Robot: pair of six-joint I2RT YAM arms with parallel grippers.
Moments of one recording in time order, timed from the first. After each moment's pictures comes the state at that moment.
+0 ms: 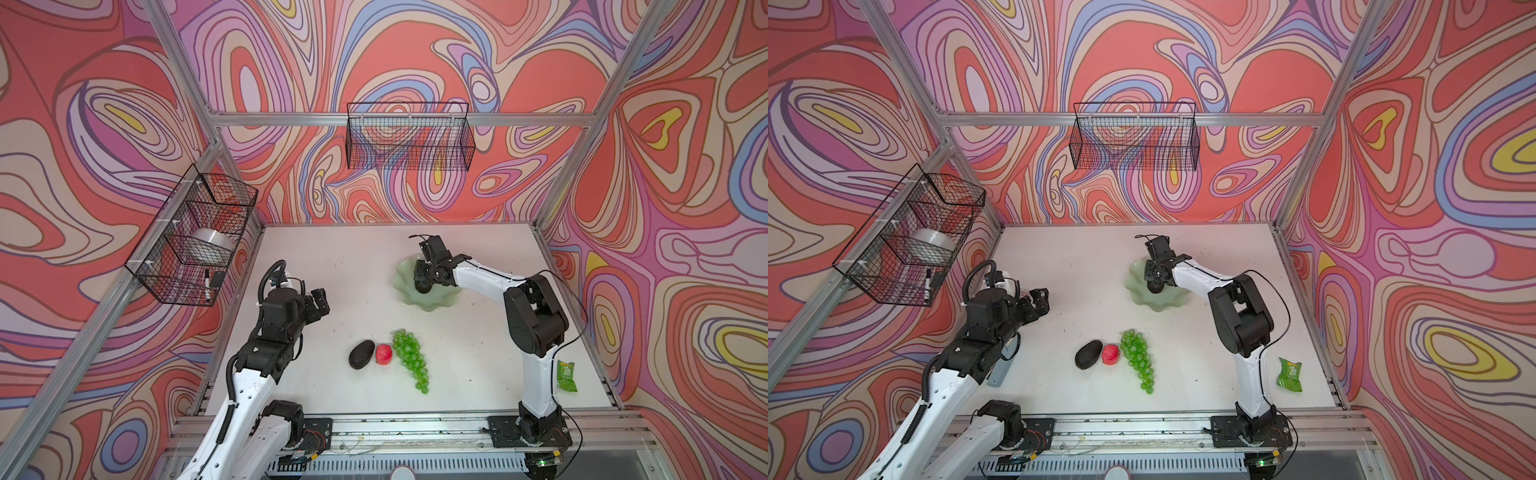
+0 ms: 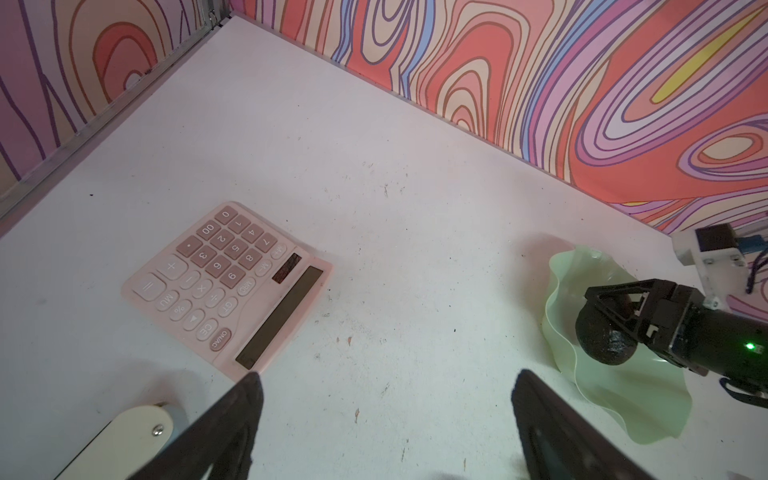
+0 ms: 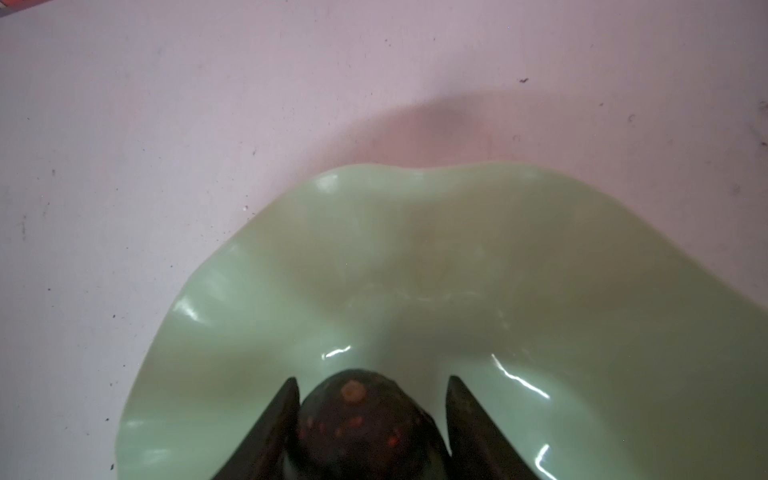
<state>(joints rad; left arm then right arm) -0.17 0.76 0.67 -0.44 -0.12 -0.52 0.49 2.06 1.49 -0.37 0.08 0.54</state>
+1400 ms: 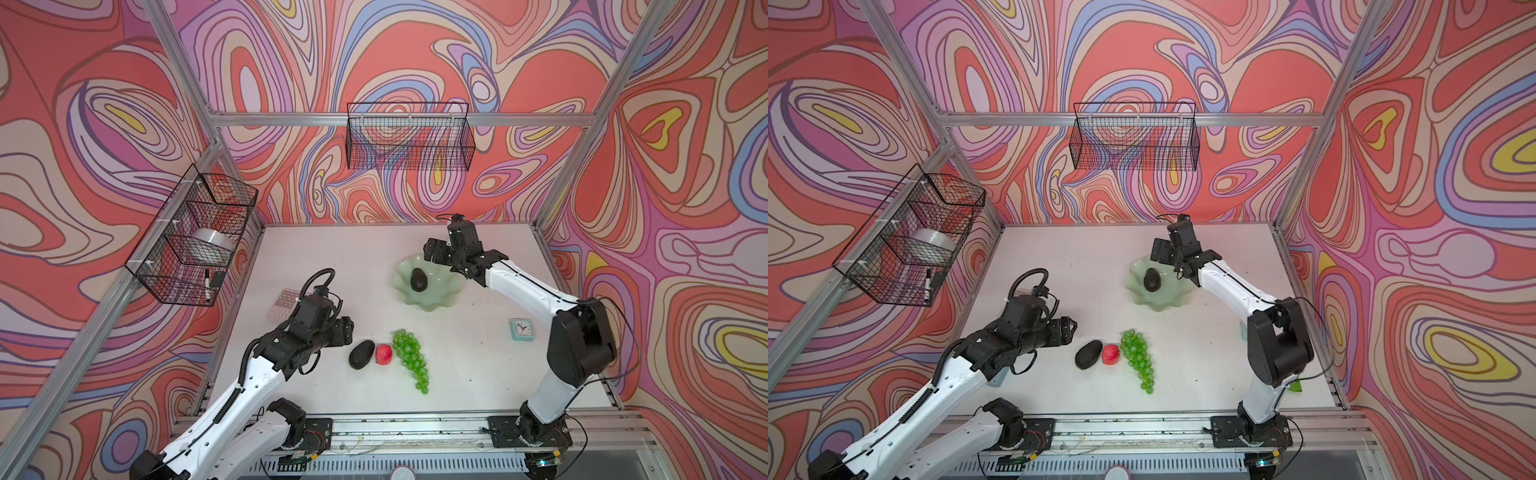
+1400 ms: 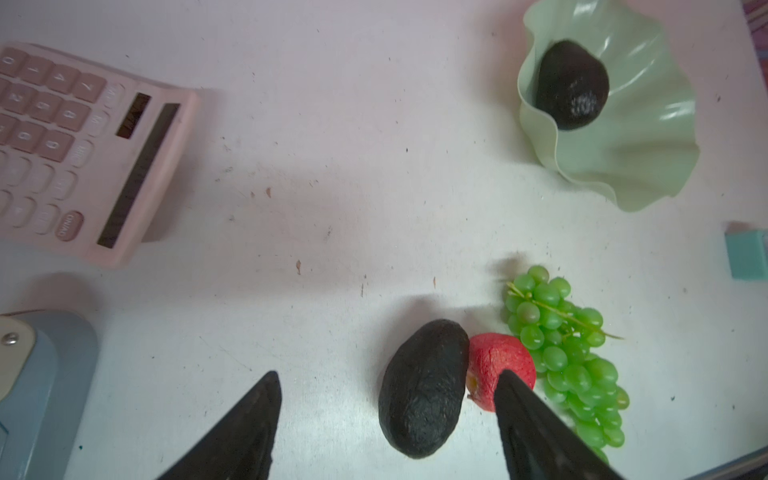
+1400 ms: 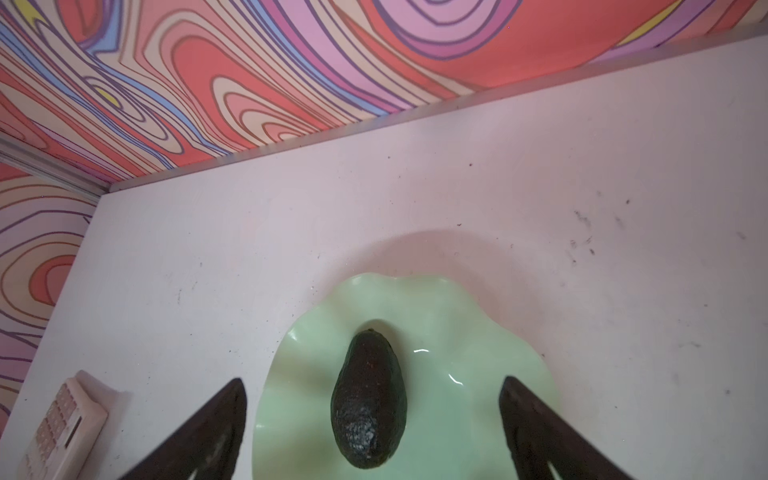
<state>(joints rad) -0.53 0.91 0.73 -0.74 -0.08 -0.52 0.43 1.67 1.34 -0.28 0.10 0.50</state>
